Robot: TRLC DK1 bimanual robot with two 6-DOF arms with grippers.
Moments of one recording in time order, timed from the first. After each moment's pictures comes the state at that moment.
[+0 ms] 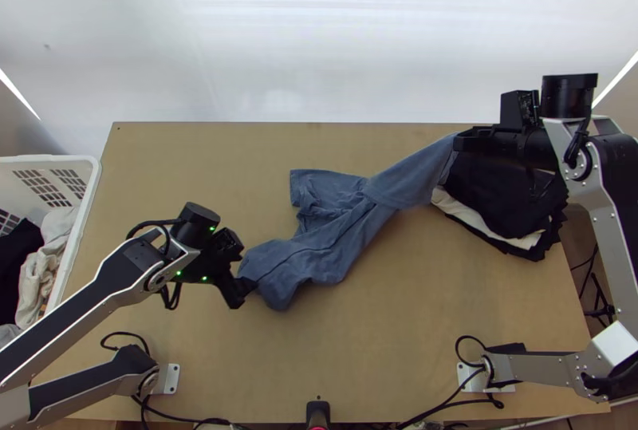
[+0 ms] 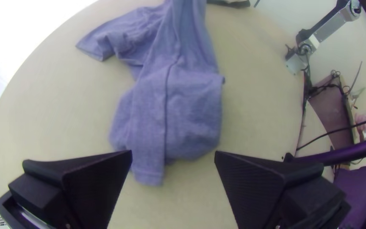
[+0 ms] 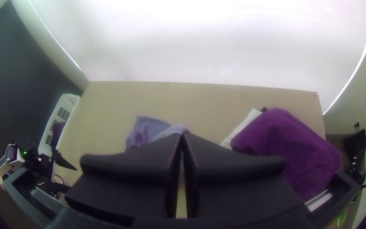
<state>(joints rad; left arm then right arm) -0.59 1.14 0.95 -0.84 0.26 0.23 0.15 1.43 1.74 -1.02 -0.30 0.12</state>
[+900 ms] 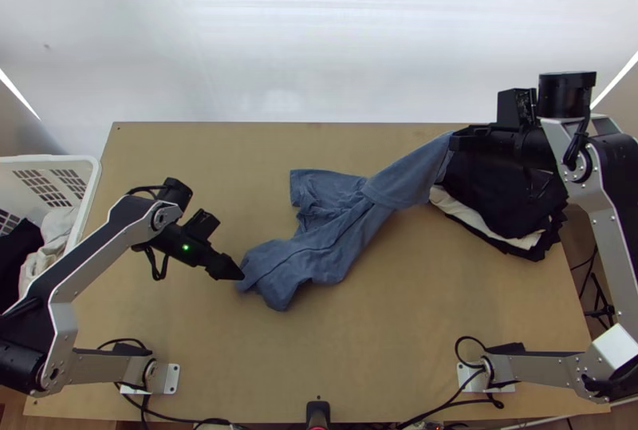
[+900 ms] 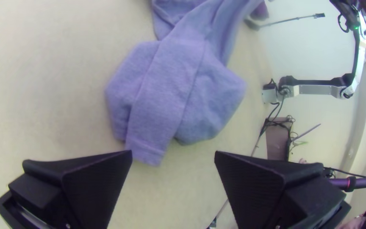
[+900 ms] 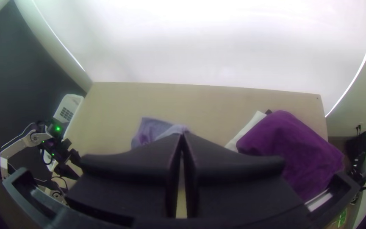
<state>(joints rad) -0.19 1.47 1.00 -1.06 0.69 0.36 0.19 1.43 1.77 -1.02 -0.29 0.15</state>
